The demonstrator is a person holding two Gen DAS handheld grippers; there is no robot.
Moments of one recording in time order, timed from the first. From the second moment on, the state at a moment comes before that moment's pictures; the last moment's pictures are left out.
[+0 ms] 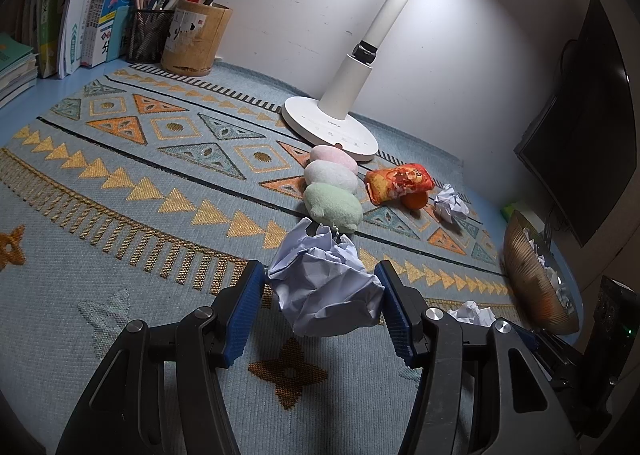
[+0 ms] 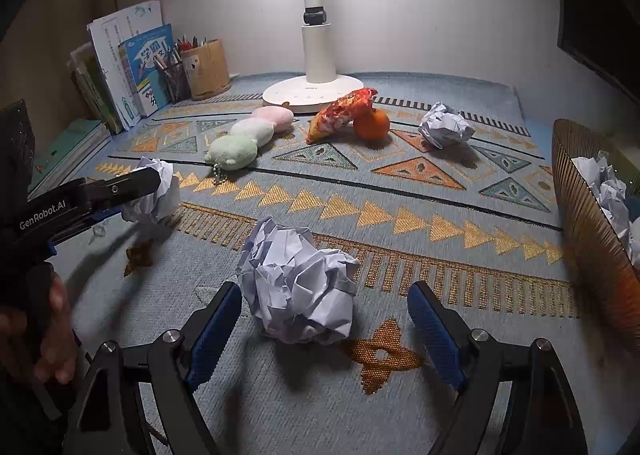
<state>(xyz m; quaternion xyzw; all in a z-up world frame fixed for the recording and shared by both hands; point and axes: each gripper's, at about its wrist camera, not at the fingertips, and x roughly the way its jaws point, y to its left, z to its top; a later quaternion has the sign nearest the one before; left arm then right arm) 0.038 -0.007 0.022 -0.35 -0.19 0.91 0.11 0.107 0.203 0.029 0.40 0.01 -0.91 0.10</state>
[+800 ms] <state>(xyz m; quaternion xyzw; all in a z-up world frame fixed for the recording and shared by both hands) 0.039 -0.008 0.022 -0.34 -0.19 0.91 0.11 0.106 0.205 0.029 0.40 0.01 -0.91 0.12</state>
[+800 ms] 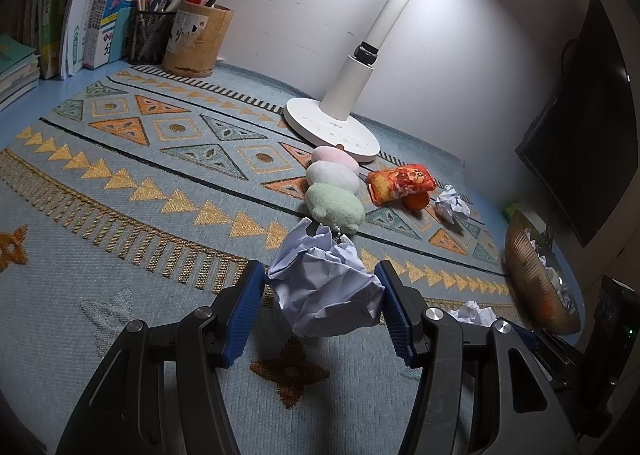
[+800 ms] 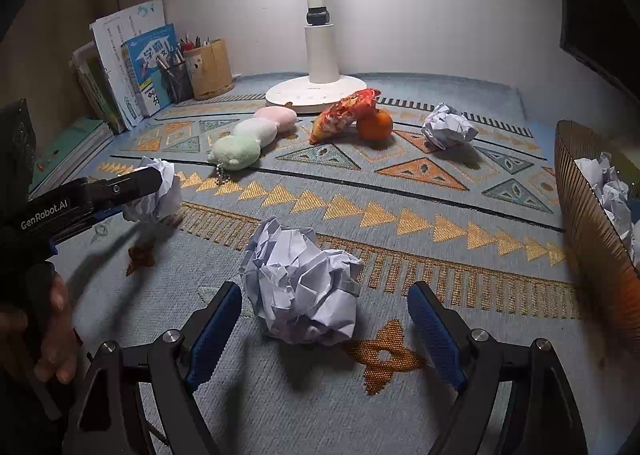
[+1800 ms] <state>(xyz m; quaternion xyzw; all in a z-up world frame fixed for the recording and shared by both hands) 0.040 -0.006 0.024 -0.34 -0.19 0.91 0.11 0.109 0.186 0.026 0.40 0.05 -0.91 0.14</state>
